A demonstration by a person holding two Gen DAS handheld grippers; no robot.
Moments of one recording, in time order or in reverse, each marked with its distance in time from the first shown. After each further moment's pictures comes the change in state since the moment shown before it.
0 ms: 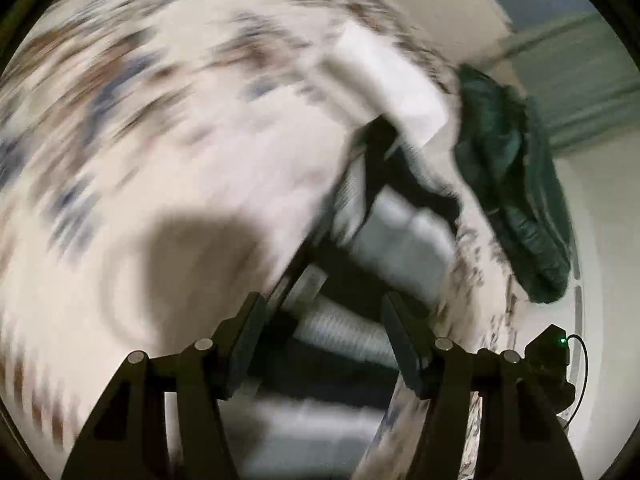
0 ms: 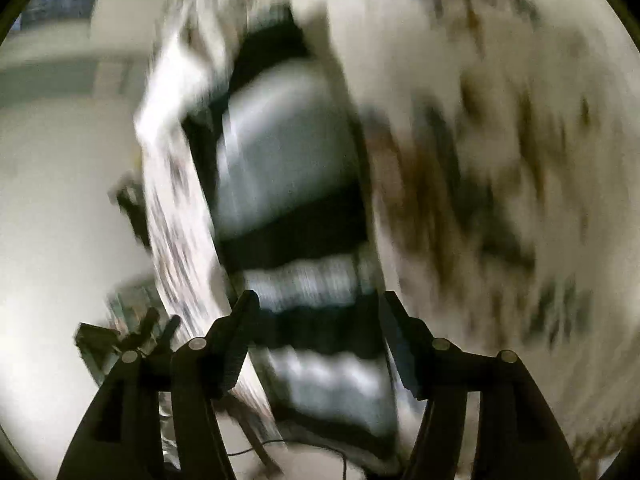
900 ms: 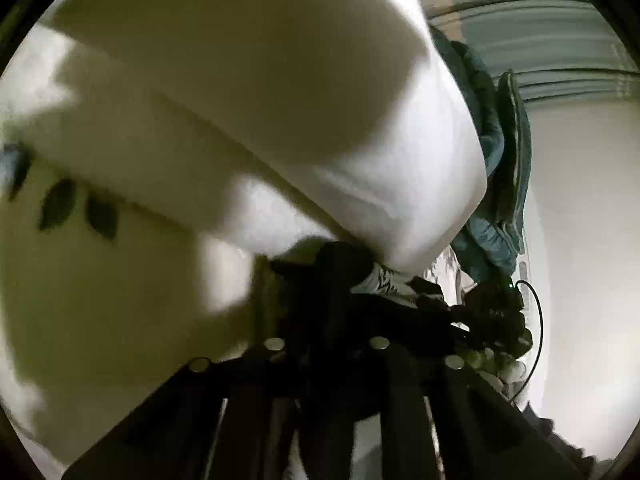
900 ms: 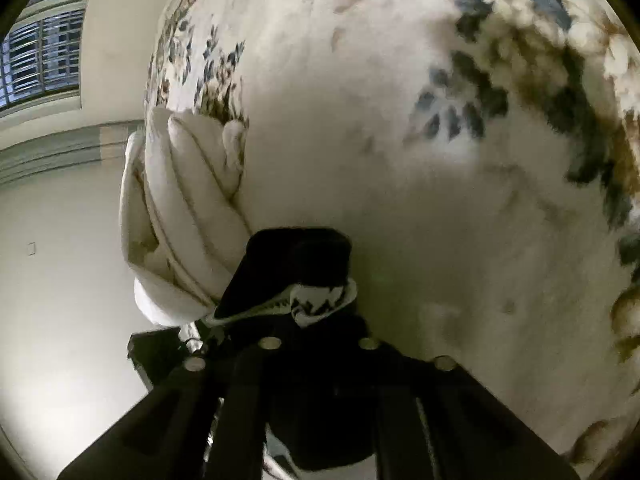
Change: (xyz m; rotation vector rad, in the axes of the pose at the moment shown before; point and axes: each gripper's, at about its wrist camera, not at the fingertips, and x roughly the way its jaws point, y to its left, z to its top) left arm 0.200 -0.006 0.172 0.093 0.263 -0.361; right arm 0.125 0.032 0.214 0.121 -0.027 0.132
